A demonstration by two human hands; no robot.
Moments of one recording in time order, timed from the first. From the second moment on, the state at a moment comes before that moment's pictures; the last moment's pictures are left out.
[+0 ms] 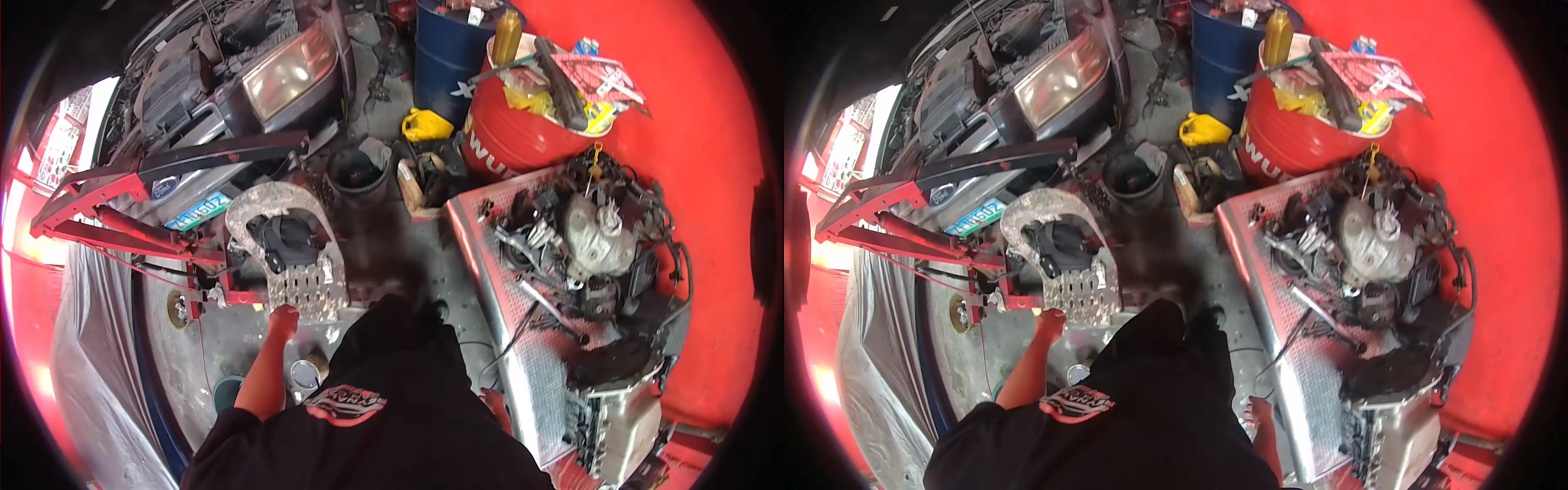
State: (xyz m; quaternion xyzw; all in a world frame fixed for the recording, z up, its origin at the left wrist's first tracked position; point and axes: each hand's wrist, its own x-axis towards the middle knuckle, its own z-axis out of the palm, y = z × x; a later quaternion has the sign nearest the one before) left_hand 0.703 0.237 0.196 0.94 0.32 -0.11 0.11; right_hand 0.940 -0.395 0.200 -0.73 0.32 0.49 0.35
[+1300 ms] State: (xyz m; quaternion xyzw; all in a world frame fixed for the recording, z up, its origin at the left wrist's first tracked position) left_hand 1.326 0.505 0.309 0.96 0.15 -0.02 0.24; right_hand 1.182 -0.034 0.226 -0.77 0.32 0.38 0.39
